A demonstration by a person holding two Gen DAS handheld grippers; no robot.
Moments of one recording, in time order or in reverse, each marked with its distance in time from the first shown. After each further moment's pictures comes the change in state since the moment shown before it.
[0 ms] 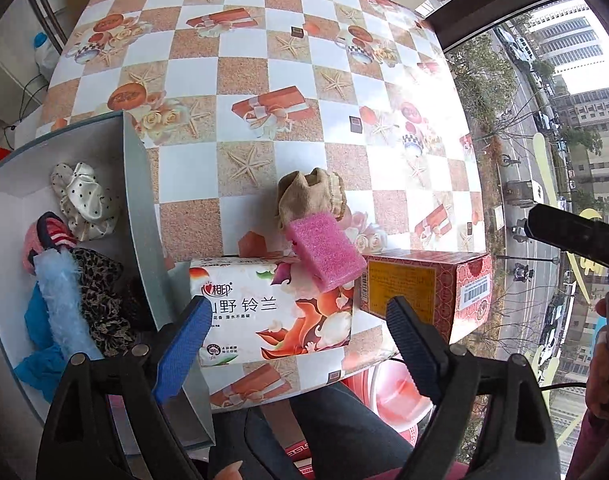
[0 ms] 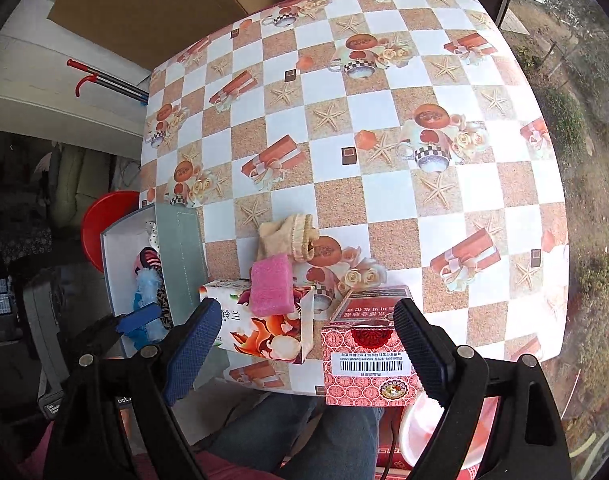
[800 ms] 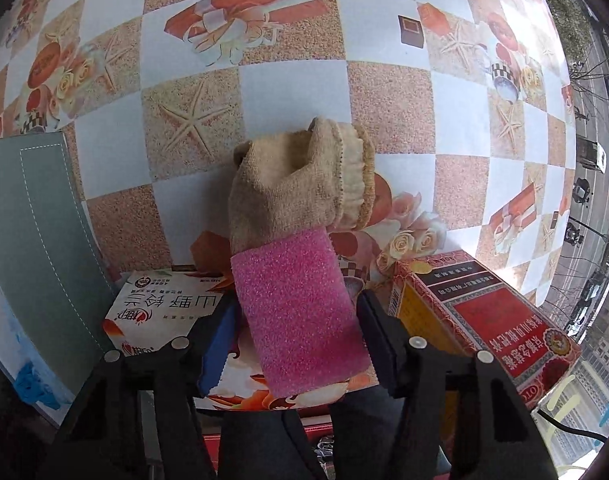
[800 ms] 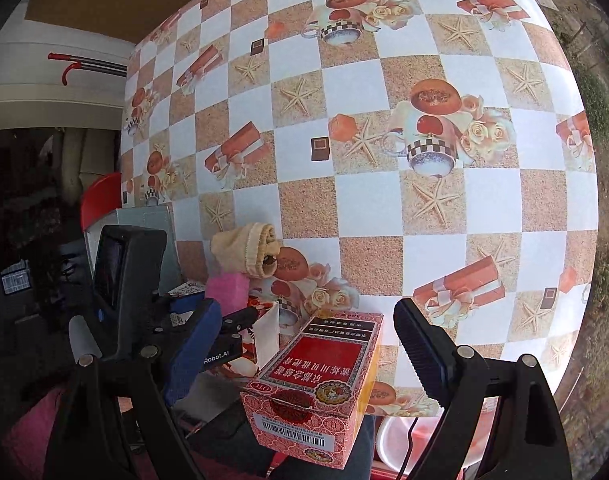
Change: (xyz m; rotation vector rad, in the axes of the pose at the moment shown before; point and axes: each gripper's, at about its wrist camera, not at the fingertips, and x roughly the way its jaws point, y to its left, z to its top) left arm 0.127 -0.030 0.056 -0.078 0.348 0.215; right arm 0.060 -0.053 0.065 -0.043 0.169 0.080
